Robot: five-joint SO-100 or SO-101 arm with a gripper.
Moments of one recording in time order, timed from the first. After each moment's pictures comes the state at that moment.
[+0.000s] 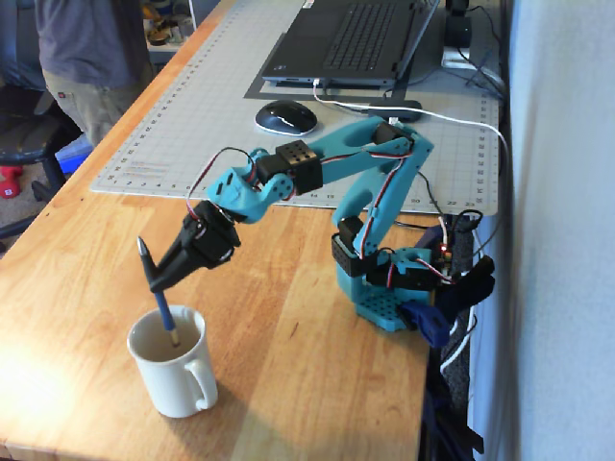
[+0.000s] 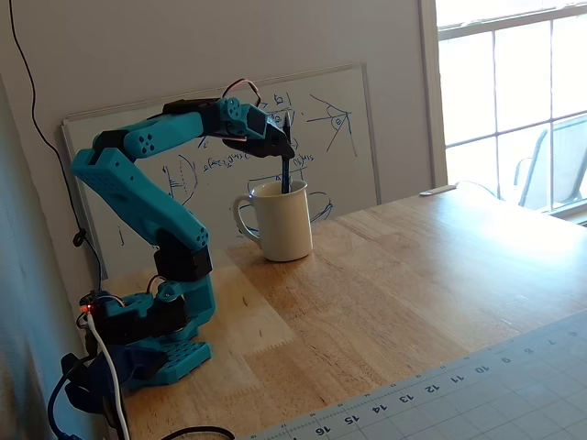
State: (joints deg) arm -34.3 128.4 131.4 26.9 -79.7
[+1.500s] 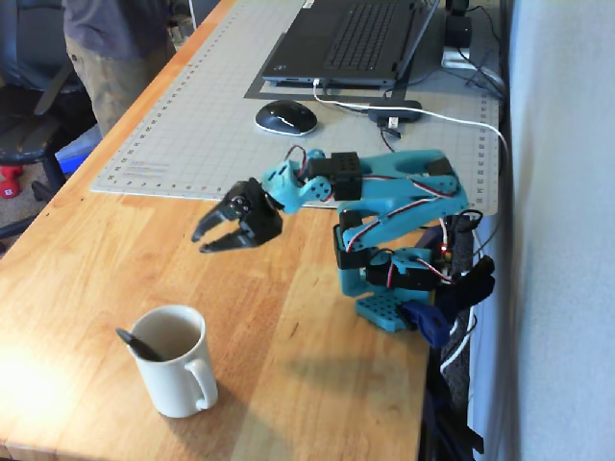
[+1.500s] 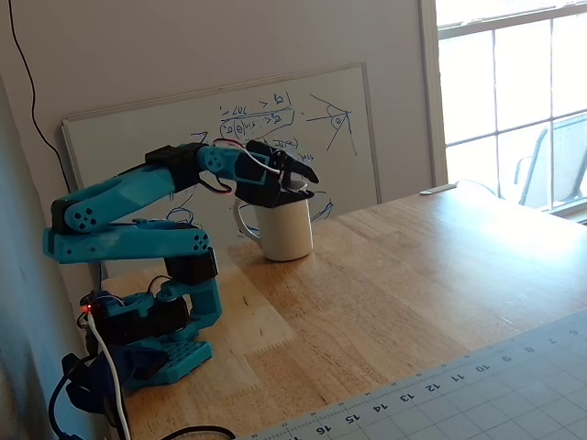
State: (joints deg) arm -12.1 165.5 163.5 28.7 4.1
